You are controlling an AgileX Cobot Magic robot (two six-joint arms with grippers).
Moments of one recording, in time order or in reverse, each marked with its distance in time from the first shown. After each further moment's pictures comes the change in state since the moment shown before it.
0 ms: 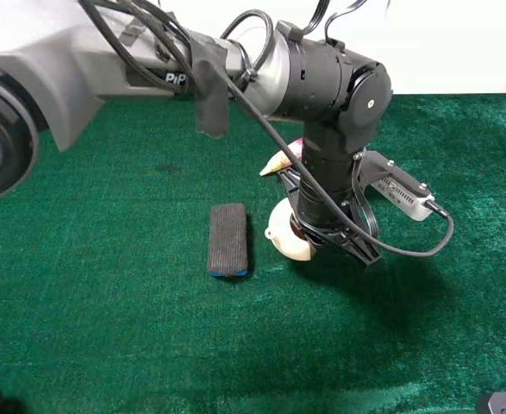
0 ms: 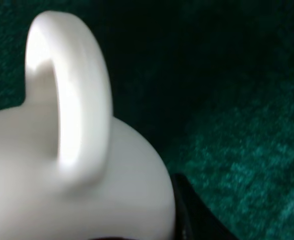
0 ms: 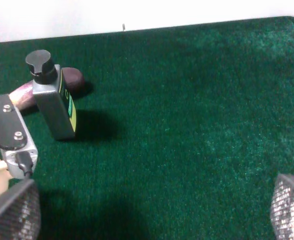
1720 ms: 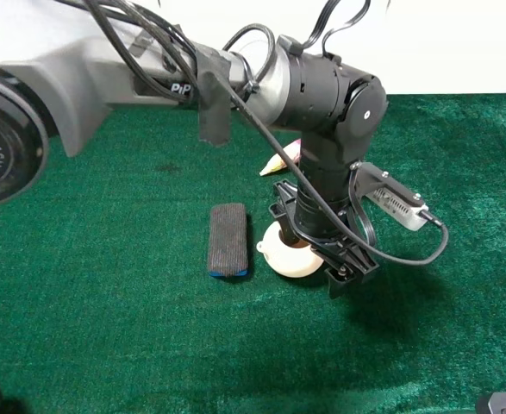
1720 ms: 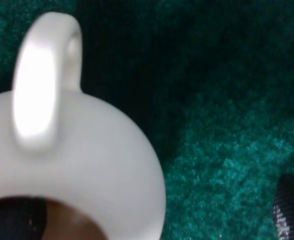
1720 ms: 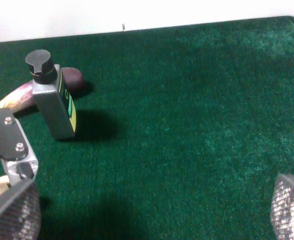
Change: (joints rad) left arm 0.000 0.013 0.010 -0.032 0.018 0.000; right arm 0.000 0.000 0.000 0.000 0.000 0.000
